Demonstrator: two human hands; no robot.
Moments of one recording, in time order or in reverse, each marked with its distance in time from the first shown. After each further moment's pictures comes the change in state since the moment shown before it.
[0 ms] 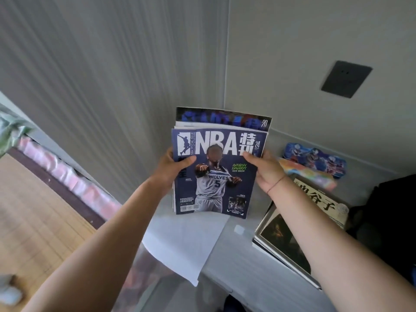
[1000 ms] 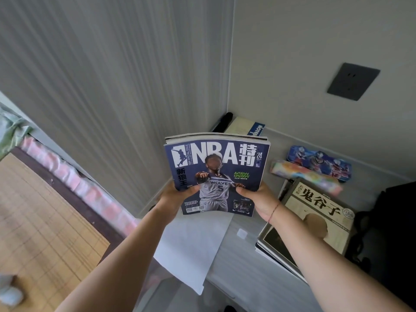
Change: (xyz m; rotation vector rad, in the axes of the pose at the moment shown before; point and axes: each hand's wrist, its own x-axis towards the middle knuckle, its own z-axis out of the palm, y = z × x) left_hand -0.024 -0.065 -0.010 -0.016 0.015 -0.088; right_hand -0.013 0.063 -0.020 -0.244 -0.007 0.117
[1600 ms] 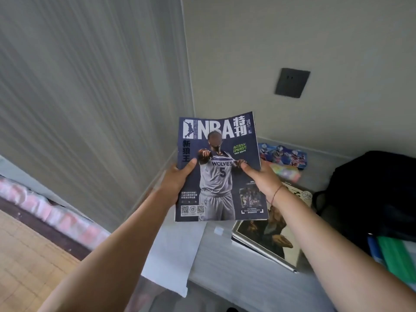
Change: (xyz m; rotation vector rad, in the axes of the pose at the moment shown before) left_hand 0.002 0.068 0.088 0.080 -0.020 -0.063; right_hand -0.039 -0.057 -0.059 -0.240 0.180 -0.237
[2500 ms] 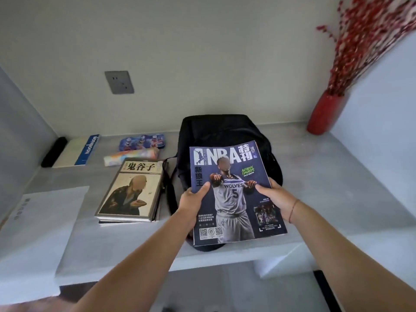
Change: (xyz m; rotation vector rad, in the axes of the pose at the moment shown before) left_hand -0.263 -0.123 0.358 0.189 -0.378 -0.247; right_hand -0.346 0.092 -0.350 0.244 0.419 0.284
